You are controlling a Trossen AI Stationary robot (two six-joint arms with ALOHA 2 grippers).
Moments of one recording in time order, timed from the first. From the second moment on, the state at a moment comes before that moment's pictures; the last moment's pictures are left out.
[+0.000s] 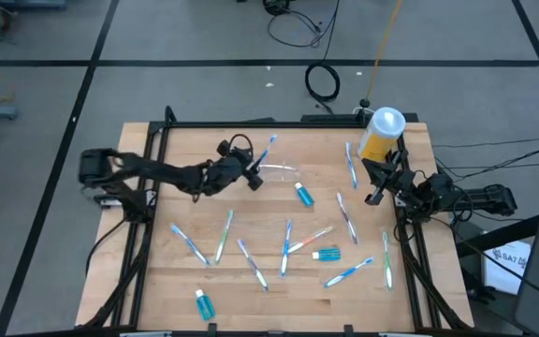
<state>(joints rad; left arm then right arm) 0.16 1.53 0.74 0.33 -0.58 -0.03 0.05 0.08 0.01 0.50 0.53 -0.38</state>
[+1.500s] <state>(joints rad) -0.66 1.33 0.74 -0.43 0.24 -1.99 0.03 0.19 0.02 0.62 0.67 -0.18</state>
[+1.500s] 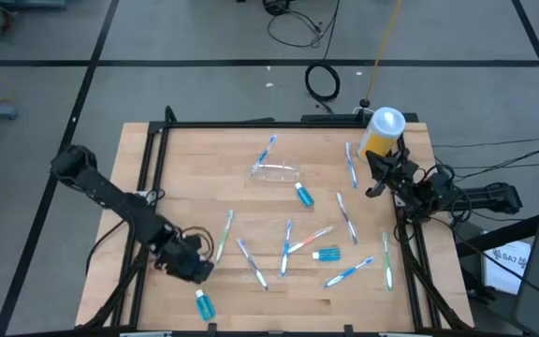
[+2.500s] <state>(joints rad) -0.78 1.61 0.74 -0.20 0.12 -2.24 0.01 1.00 0.36 0.78 0.49 -0.12</state>
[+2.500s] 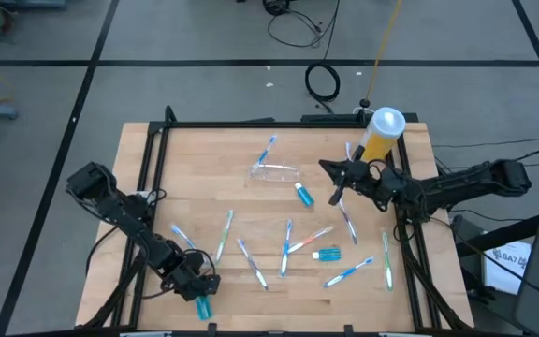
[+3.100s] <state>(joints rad) -0.78 1.61 0.74 -0.22 0.11 -2.25 0.01 1.01 0.36 0.82 0.49 -0.14</state>
